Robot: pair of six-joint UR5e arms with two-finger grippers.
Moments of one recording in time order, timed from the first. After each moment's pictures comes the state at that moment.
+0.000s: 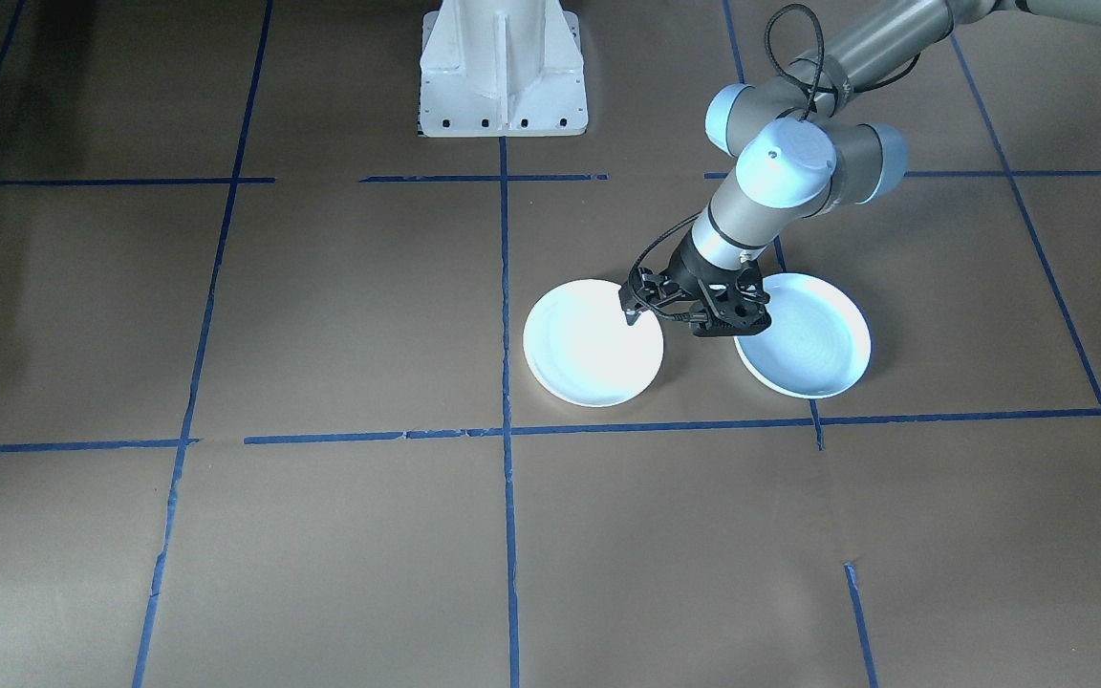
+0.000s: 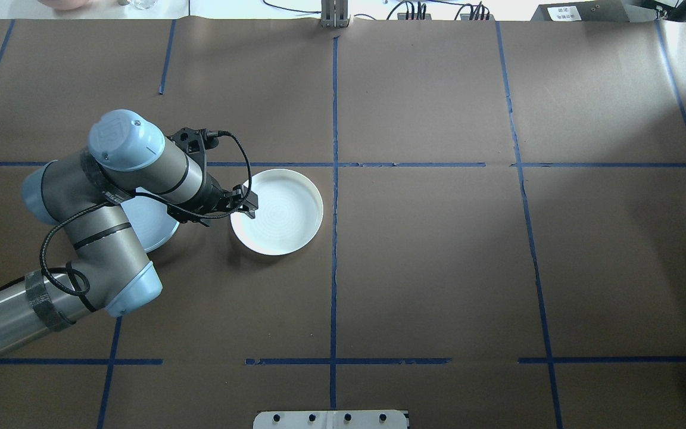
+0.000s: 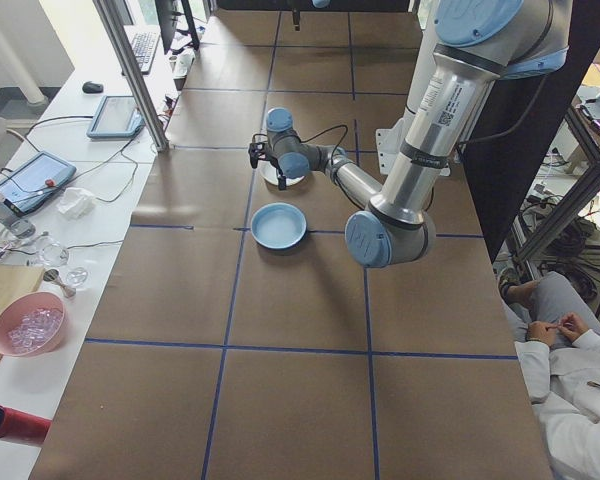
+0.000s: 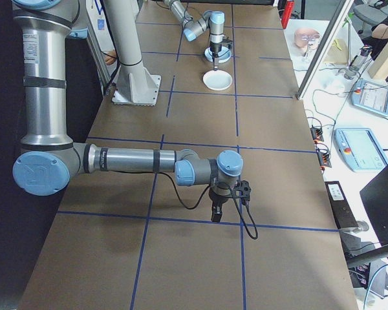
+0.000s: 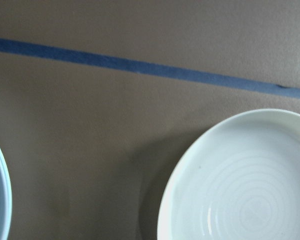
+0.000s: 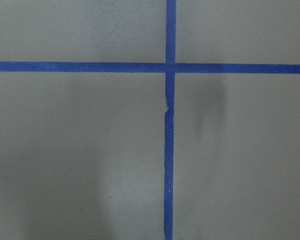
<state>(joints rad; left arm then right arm) -0.64 -2.05 -1.58 -2.00 -2.07 -1.29 1.37 -1.61 1.57 -1.46 2.26 0.21</state>
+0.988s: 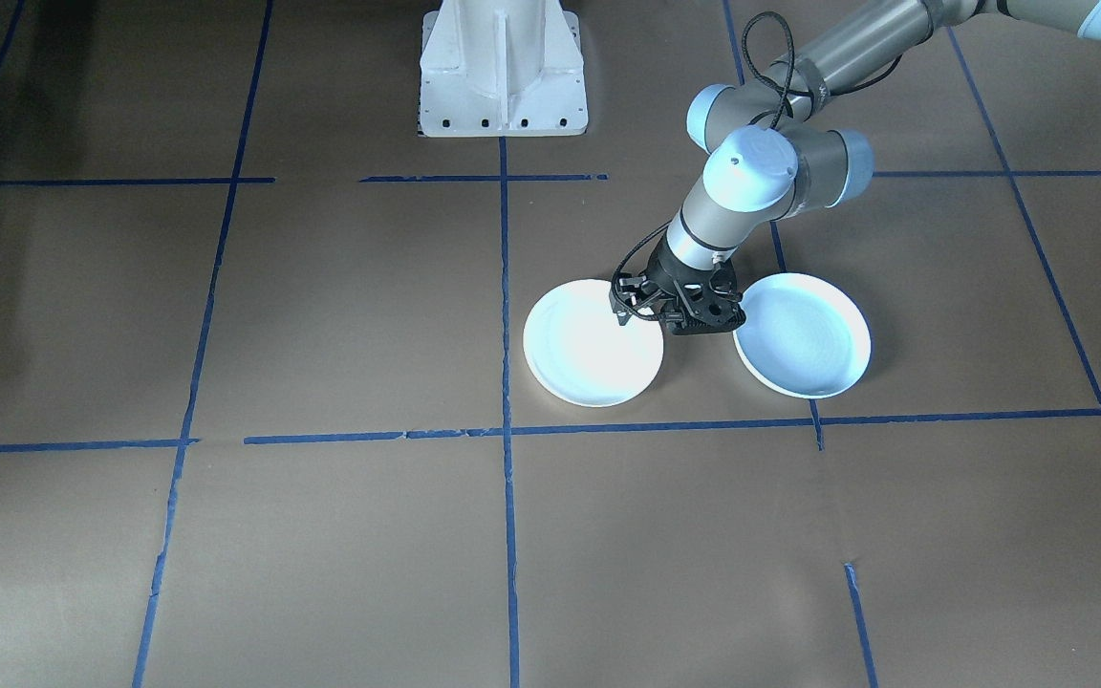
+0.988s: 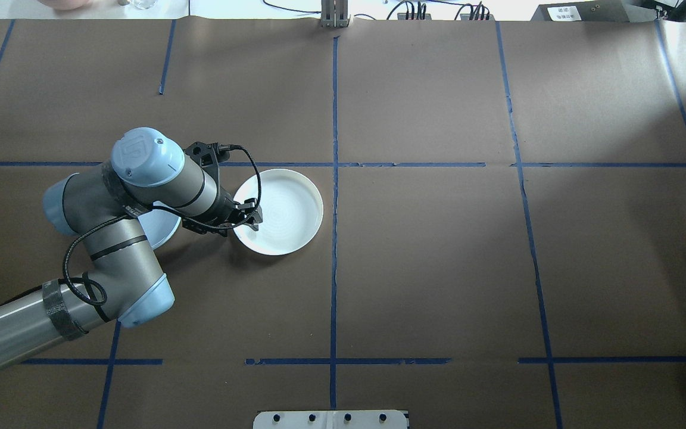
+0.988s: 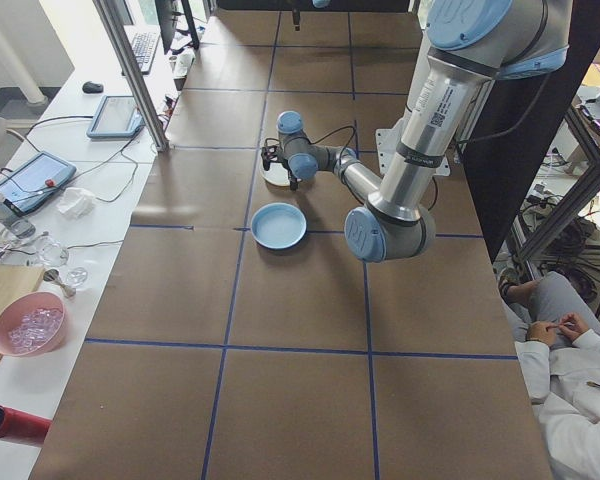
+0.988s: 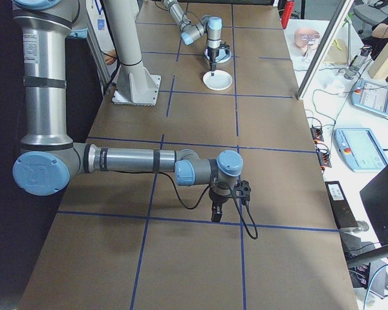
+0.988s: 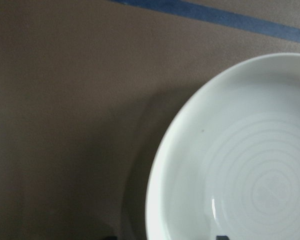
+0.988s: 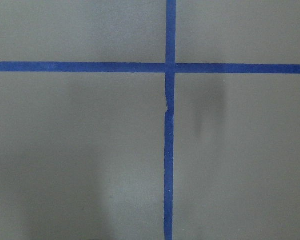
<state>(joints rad) -0.61 -2.07 -1.55 -2.00 -2.03 -1.33 1.37 -1.61 1.57 -1.46 2.26 0.21</state>
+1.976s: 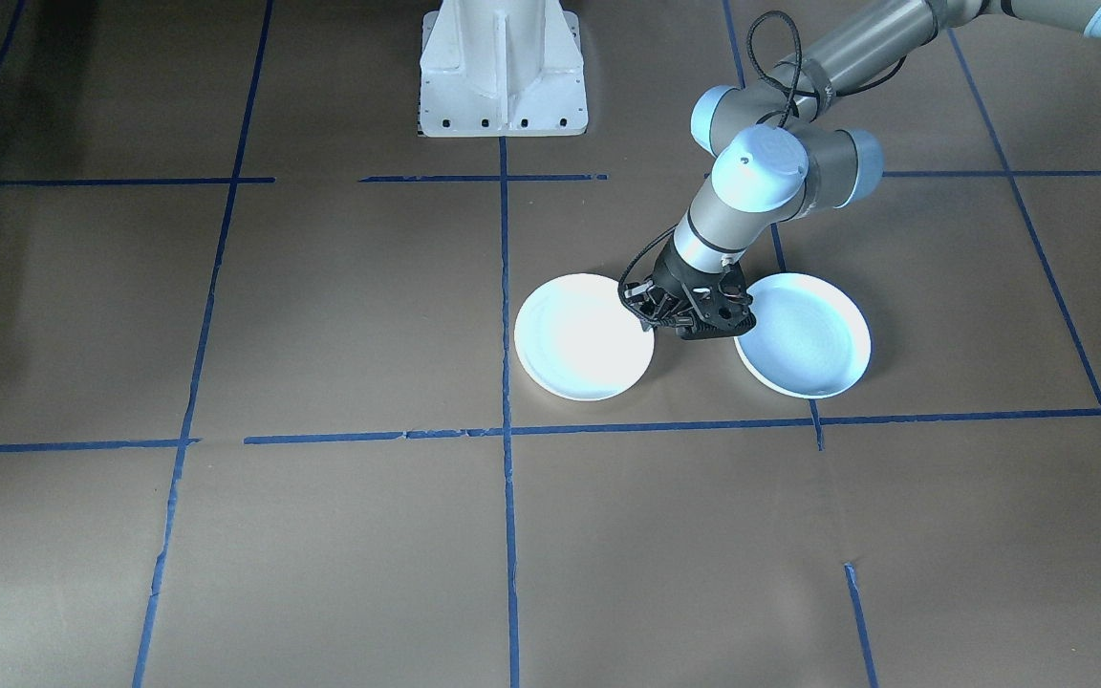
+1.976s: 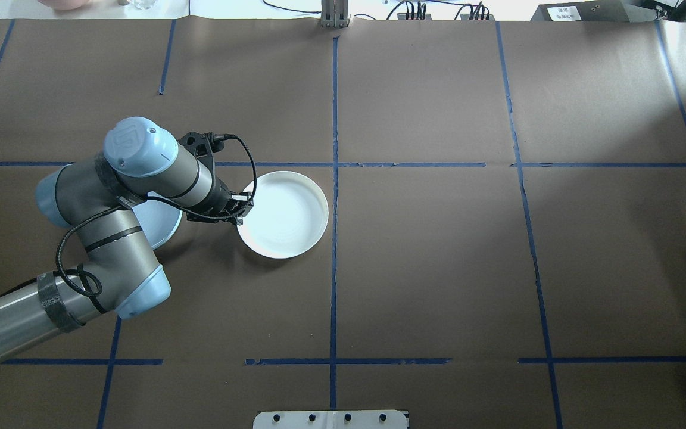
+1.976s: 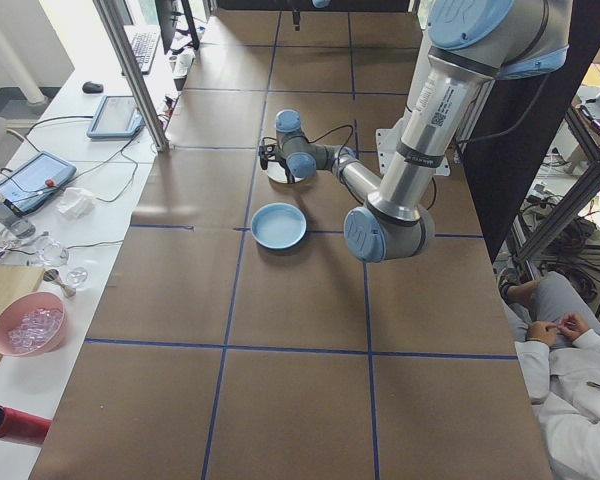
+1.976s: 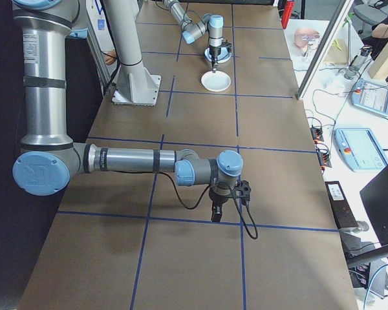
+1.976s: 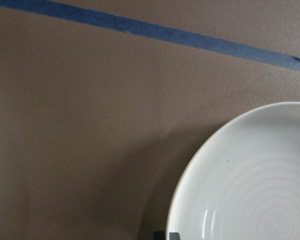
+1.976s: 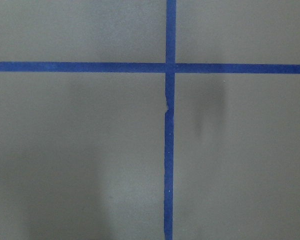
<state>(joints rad) -0.64 -2.07 -1.56 -2.00 -2.04 -1.34 1.37 -1.61 1.57 -1.46 2.26 0.21</state>
